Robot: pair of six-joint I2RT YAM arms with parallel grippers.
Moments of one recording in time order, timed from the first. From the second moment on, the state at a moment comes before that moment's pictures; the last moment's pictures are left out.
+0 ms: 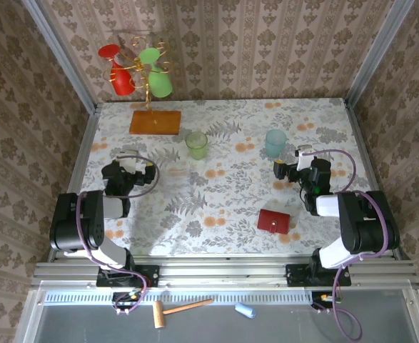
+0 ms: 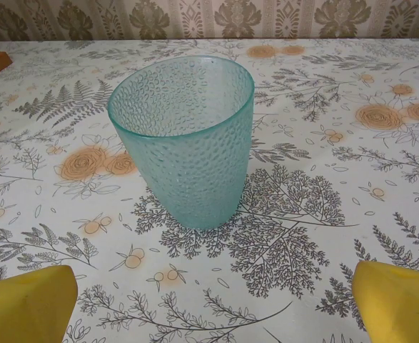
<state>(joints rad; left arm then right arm) 0.03 1.55 0.37 0.85 0.25 0.13 -0.03 1.52 0.39 0.78 -0.22 0.00</state>
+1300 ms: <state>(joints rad) 0.03 1.55 0.37 0.85 0.21 0.13 -0.03 1.52 0.39 0.78 -0.22 0.00</state>
